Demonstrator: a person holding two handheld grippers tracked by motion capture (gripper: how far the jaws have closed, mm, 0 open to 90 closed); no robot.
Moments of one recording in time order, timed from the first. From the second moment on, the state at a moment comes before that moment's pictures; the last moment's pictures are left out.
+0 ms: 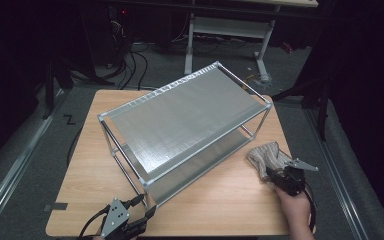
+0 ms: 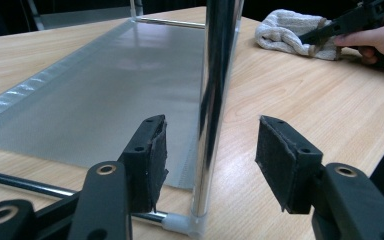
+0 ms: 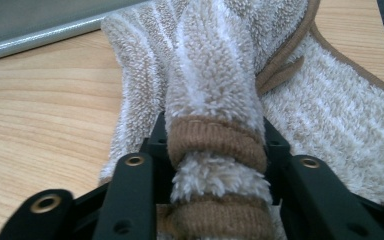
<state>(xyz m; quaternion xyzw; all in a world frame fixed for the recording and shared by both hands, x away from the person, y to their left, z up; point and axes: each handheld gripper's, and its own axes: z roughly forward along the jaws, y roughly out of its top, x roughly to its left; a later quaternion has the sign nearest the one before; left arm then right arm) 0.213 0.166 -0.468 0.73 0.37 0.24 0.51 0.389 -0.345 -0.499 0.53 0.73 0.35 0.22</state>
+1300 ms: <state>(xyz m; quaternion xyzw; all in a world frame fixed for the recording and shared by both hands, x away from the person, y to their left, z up) 0.220 0.142 -0.438 0.72 0.36 0.29 0.52 0.358 -0.331 -0.470 0.47 0.73 0.41 0.28</state>
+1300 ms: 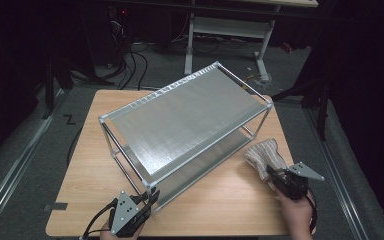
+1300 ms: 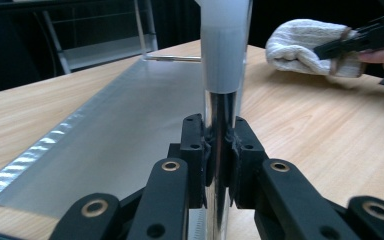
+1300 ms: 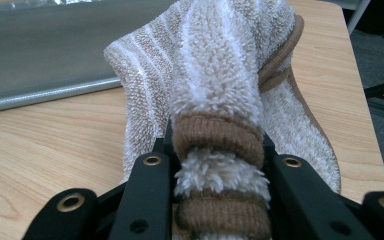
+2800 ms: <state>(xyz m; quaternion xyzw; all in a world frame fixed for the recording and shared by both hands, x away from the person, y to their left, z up) 0.212 0.154 -0.472 0.74 0.34 0.23 0.53 0.321 -0.316 -0.461 0.46 0.70 0.45 0.29</state>
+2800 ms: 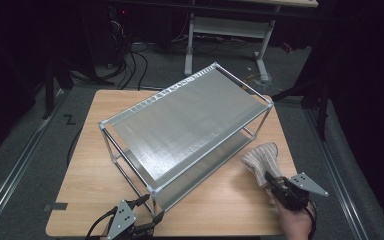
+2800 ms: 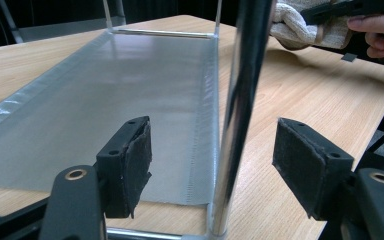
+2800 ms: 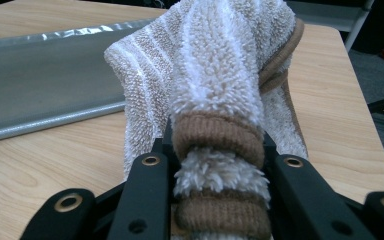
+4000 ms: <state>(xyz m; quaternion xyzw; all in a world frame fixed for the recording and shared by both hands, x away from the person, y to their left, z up) 0.204 0.154 -0.466 0.73 0.33 0.23 0.55 0.339 -0.243 -0.453 0.40 0.75 0.46 0.26</state>
